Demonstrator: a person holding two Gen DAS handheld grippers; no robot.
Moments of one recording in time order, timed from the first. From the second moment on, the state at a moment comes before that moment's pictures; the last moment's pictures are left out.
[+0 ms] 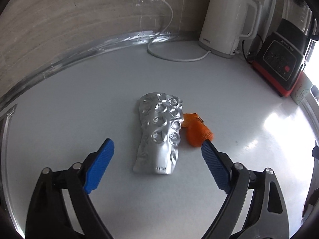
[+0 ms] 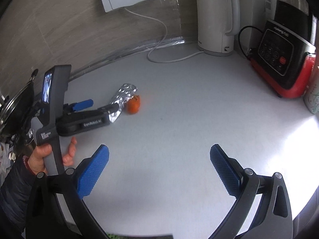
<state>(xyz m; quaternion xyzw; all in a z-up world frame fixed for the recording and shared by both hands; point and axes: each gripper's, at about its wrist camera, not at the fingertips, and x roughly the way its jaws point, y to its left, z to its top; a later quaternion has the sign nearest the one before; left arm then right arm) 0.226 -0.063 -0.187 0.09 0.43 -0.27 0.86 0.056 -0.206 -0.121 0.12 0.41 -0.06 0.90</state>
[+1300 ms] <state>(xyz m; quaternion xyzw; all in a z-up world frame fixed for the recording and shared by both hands) 0.262 -0.078 -0.209 0.12 0.44 -0.29 0.84 0.128 -0.206 -0.154 0.11 0.43 -0.06 0.89</state>
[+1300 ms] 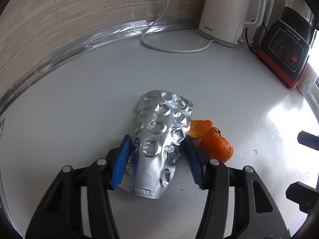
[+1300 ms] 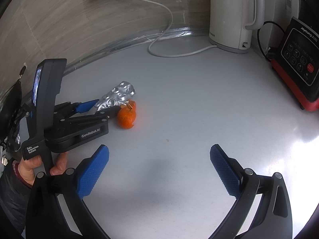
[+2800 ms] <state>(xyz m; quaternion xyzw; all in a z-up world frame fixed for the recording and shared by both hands) 0.139 0.028 -0.141 0.05 0.43 -0.23 0.87 0.136 -0.153 -0.133 0.04 0.46 0.00 0.89</state>
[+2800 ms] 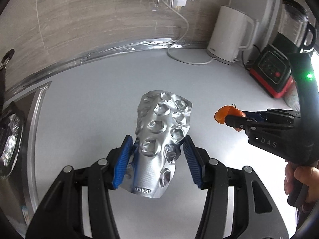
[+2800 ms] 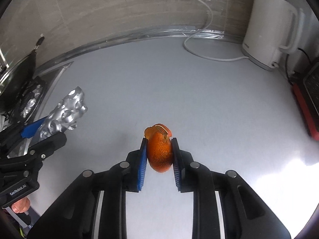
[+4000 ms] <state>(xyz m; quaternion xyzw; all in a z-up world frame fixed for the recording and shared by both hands) -0.108 0.030 -0.145 0.06 0.49 -0.22 0.84 -0.140 -0.113 -0.165 0.00 0.54 0.10 0.84</state>
